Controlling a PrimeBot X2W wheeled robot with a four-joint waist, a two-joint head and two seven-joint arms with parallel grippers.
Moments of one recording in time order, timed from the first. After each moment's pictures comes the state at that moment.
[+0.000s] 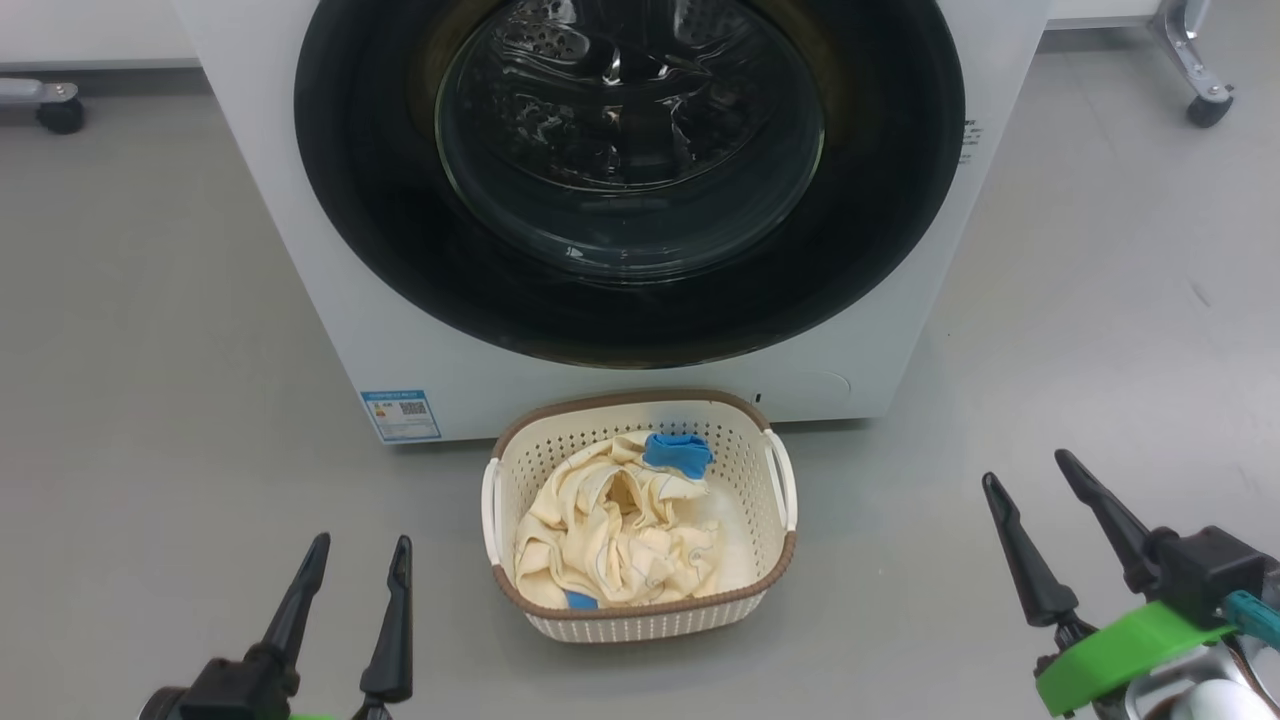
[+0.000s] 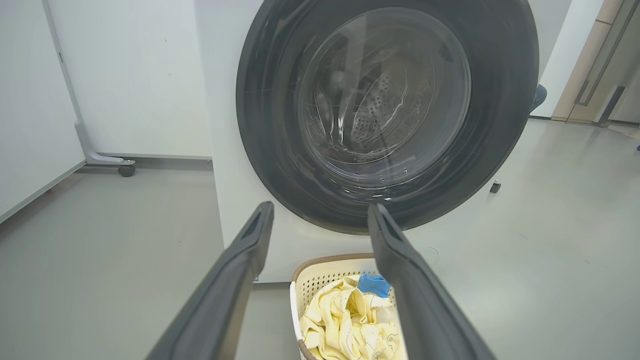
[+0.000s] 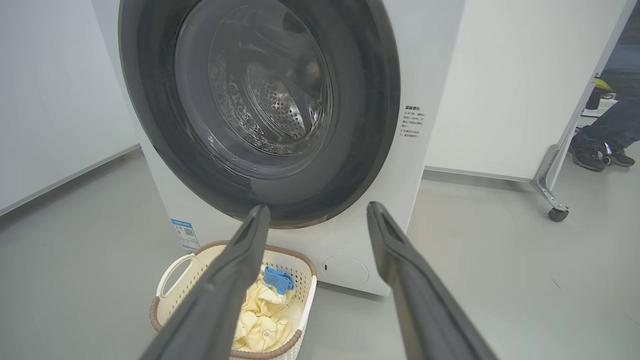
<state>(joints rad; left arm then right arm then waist) 0.07 0.04 -0.07 0.11 -0.11 -0.12 -0.25 0.05 -0.18 0.05 0.13 0.14 0.13 -0.25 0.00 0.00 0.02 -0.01</state>
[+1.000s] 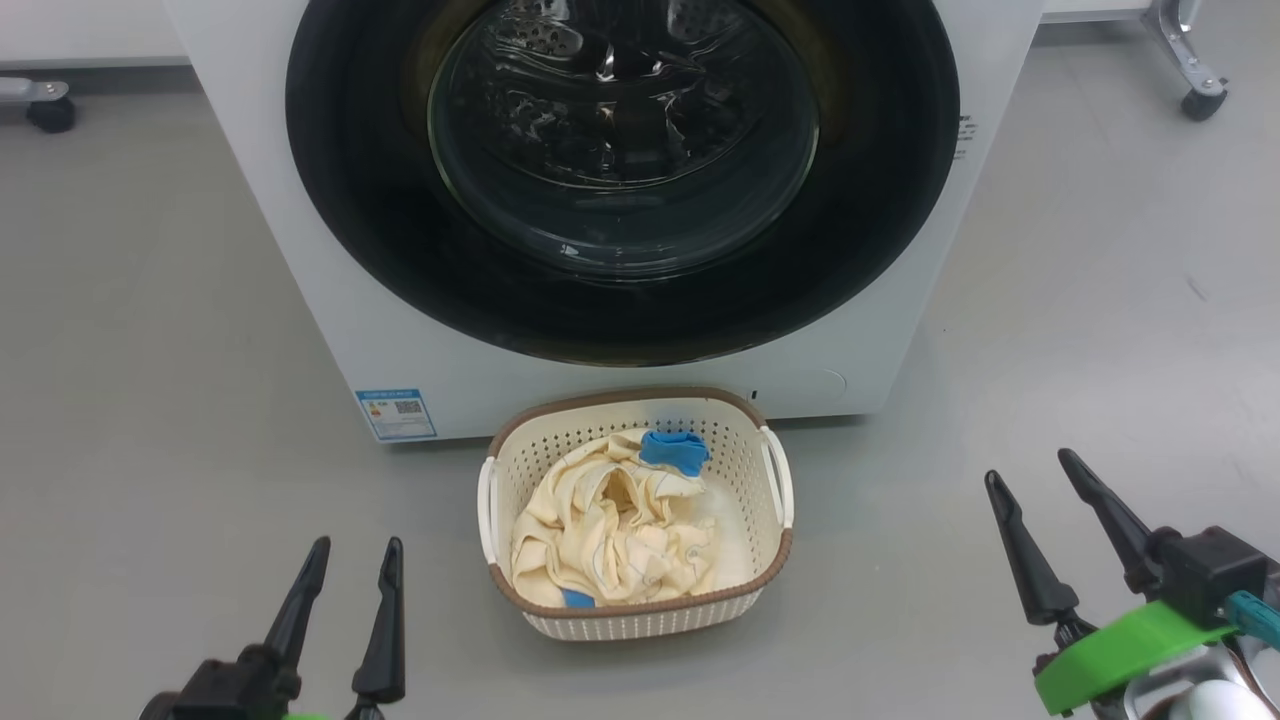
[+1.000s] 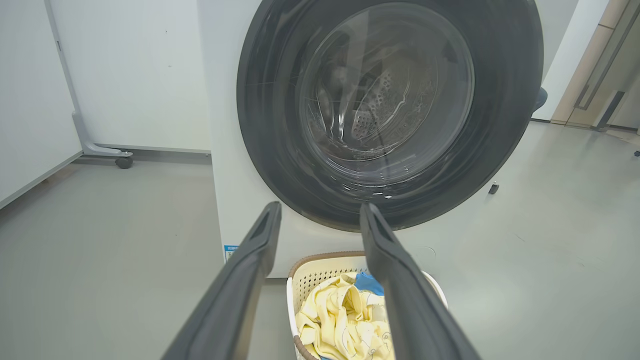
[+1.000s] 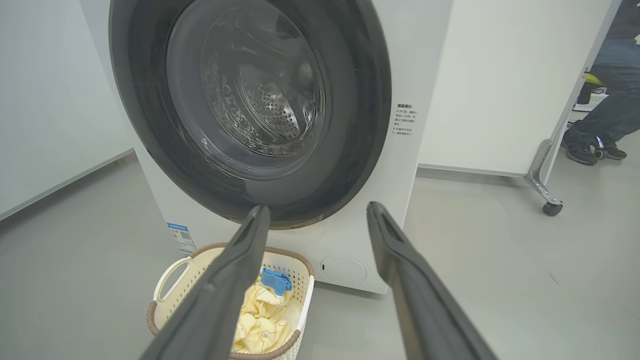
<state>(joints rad) 0.07 0.04 -0.07 0.12 -0.14 -0.12 -0.25 0.05 -0.16 0.03 0.13 0.14 0.13 -0.25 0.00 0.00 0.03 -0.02</state>
